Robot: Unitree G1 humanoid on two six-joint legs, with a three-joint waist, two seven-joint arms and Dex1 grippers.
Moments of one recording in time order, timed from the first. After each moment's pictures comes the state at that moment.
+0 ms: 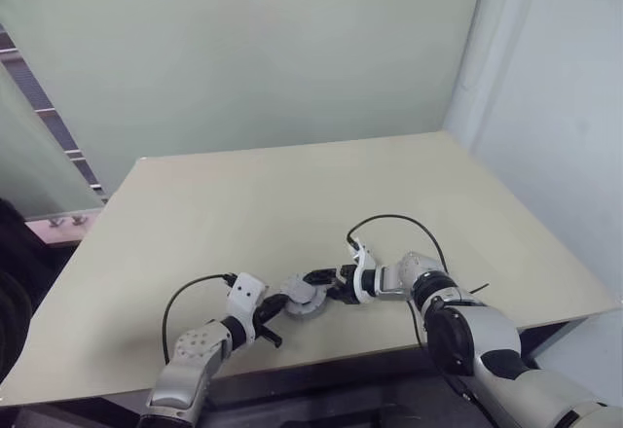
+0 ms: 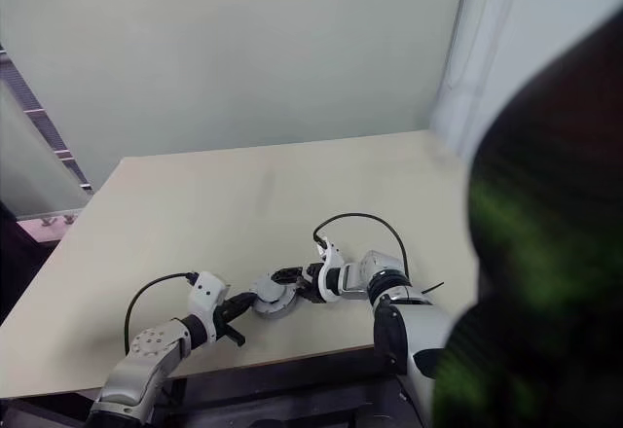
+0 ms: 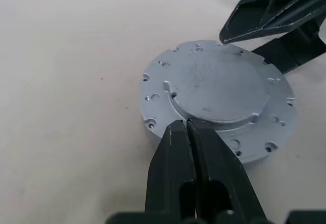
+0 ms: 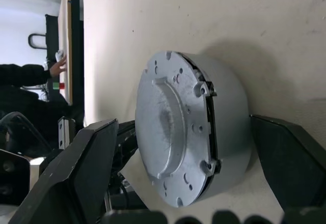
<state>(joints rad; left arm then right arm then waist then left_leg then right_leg) 0.03 0.37 -0.05 0.03 -0.17 0.29 -0.58 -0.96 0.06 -0.33 1.26 0.29 0.90 0.63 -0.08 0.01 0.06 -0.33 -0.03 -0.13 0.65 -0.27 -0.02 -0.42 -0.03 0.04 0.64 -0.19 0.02</state>
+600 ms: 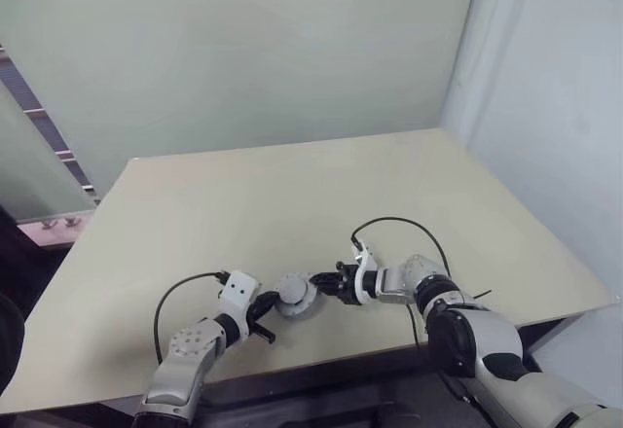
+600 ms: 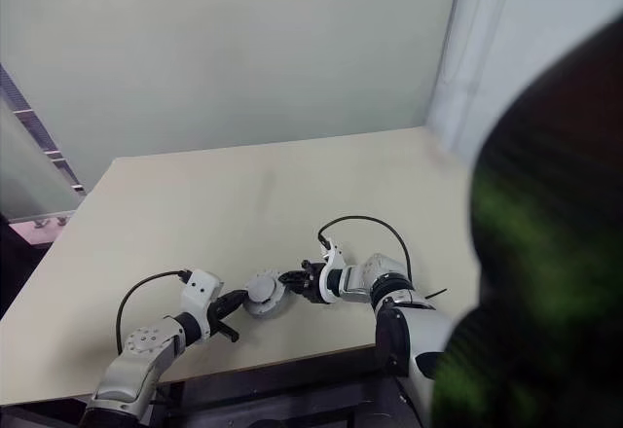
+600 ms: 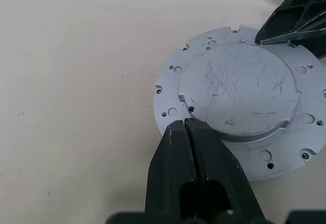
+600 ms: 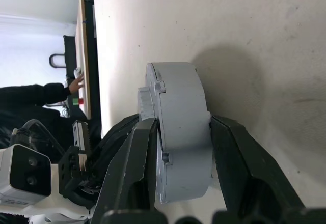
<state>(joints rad) 0.01 0.38 -0.03 0.05 -0.16 0.29 -0.57 -0.94 0.06 -0.36 1.25 0.34 0.91 0.60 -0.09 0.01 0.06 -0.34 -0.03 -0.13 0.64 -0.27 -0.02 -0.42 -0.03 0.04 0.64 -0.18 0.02</state>
